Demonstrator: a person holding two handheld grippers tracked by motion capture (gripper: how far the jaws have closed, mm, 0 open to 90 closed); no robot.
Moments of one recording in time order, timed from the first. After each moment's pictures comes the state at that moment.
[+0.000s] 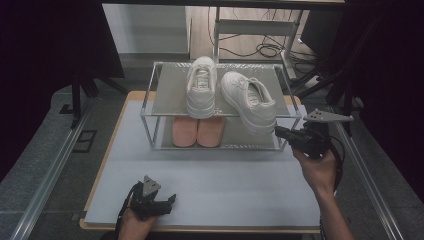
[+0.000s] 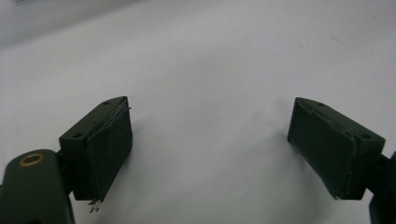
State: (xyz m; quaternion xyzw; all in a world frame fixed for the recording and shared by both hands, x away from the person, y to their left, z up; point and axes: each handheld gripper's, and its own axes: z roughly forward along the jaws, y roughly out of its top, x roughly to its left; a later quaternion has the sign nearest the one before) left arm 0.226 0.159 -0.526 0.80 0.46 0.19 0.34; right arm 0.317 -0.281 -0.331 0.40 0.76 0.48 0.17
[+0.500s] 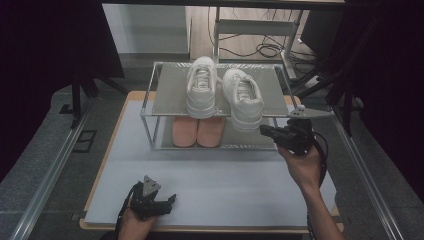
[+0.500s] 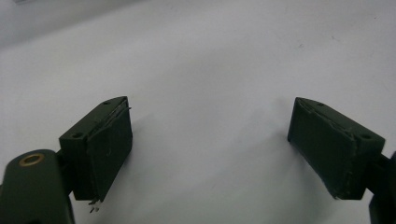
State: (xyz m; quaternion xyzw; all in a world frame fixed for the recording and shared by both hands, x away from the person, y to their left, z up) left arm 0.226 0.159 -0.526 0.80 0.46 0.19 0.34; right arm 0.329 -0.246 -0.334 0.38 0.77 0.49 0.15
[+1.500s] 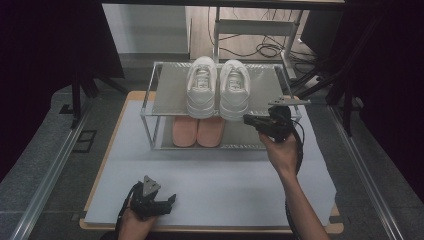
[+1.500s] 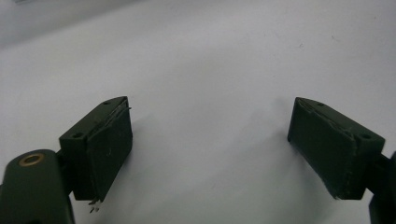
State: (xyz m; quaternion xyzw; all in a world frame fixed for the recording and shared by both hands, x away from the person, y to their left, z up) left arm 0.226 0.159 -0.526 0.80 0.46 0.19 0.34; right arm 0.372 -0.212 -0.347 0.40 0.76 0.51 0.12
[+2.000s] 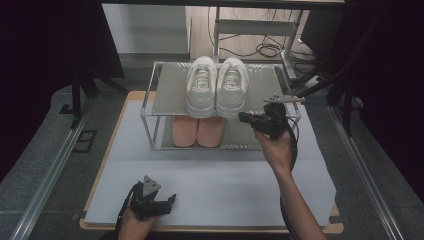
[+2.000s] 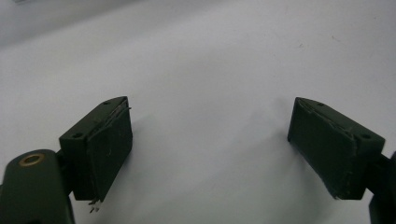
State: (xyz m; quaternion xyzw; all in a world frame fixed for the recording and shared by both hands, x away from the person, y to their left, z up) left arm 0.226 0.159 -0.526 0.80 0.46 0.19 0.34; right arm 0.382 -0.203 -0.349 0.39 0.75 0.51 0.11
